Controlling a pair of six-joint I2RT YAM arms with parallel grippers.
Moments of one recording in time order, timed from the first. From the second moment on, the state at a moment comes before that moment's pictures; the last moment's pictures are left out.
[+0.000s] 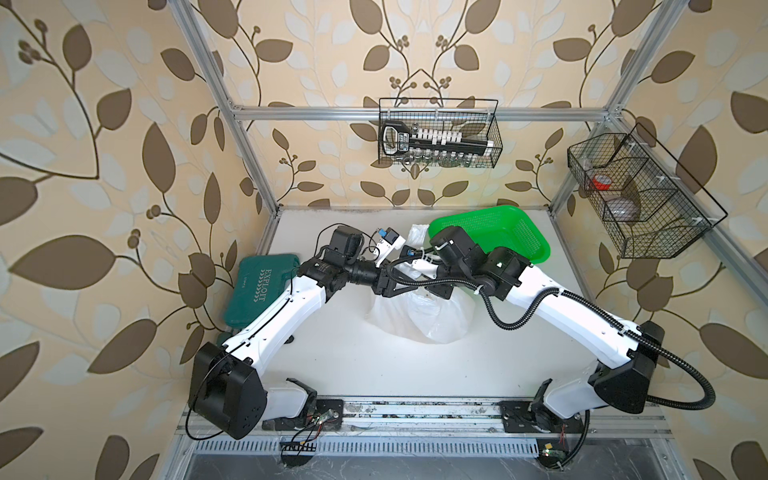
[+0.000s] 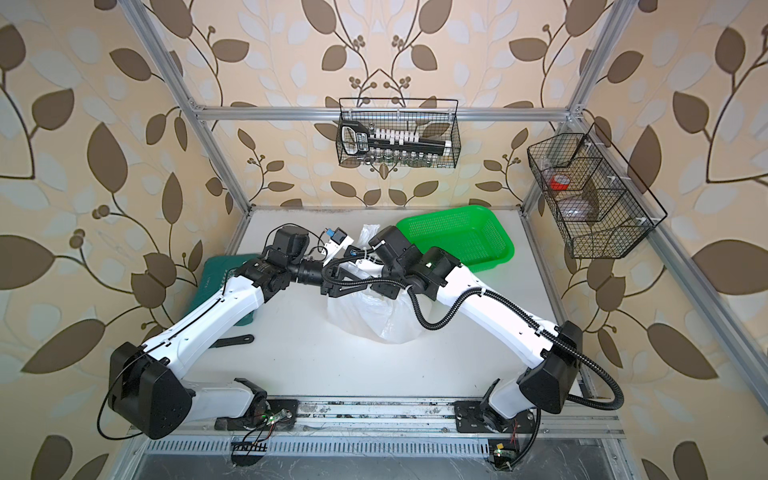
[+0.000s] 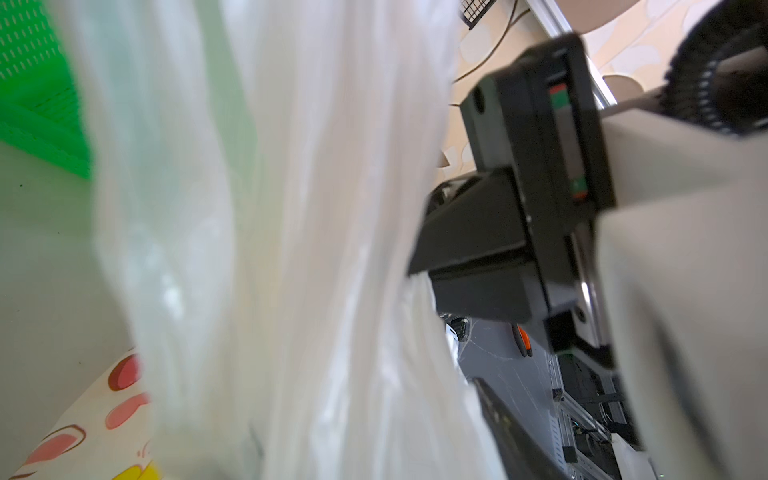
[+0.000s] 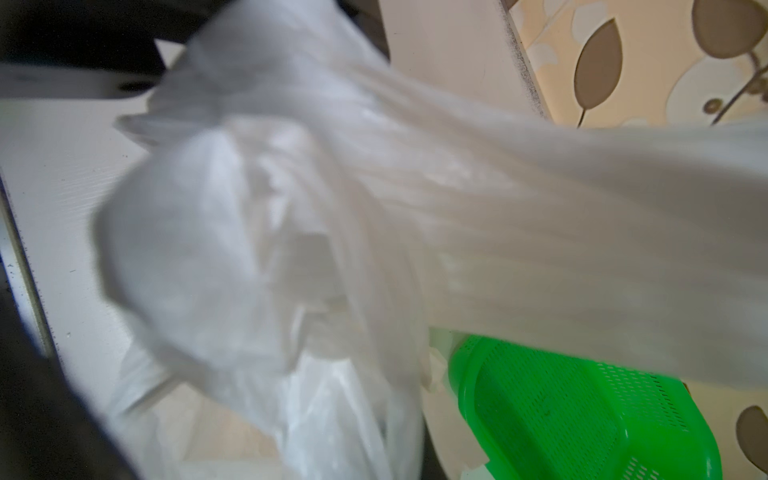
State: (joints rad) left arm -0.41 1.31 1.09 -0.42 1.01 -0.14; right arm 0.84 1.51 1.54 -0.88 0.11 -0.41
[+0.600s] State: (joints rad) left arm -0.41 1.31 1.06 -0.32 0.99 -0.21; right arm 0.83 1.51 1.53 -0.88 0.14 -0.42
